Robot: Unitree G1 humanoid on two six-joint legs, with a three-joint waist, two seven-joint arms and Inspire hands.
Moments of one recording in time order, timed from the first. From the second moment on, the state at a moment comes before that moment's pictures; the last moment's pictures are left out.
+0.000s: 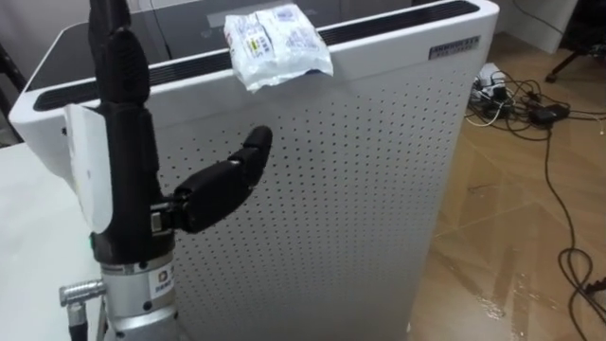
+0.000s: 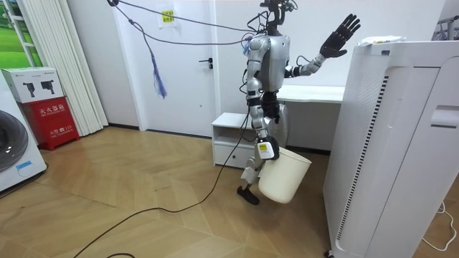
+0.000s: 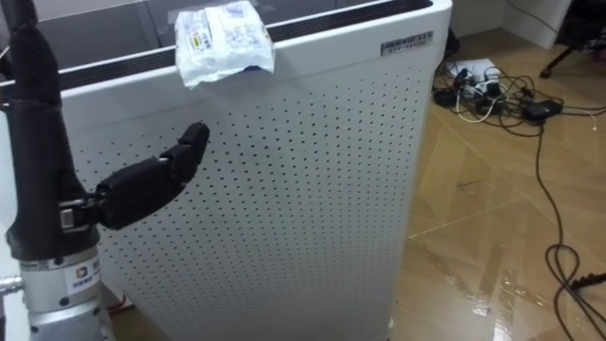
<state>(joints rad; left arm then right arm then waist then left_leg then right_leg) -0.08 0.27 -0.18 -0.25 0.59 -0.39 0.69 0.03 -0.28 0.18 1.22 0.23 -0.15 0.05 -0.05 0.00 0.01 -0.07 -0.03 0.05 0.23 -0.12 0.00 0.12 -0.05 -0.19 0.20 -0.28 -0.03</state>
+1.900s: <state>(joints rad) -0.16 0.31 -0.24 -0.21 0.80 -0.25 0.57 0.02 -0.29 0.15 1.20 0.22 -0.09 0.05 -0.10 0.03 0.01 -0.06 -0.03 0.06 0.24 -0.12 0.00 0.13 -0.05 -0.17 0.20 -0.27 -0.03</state>
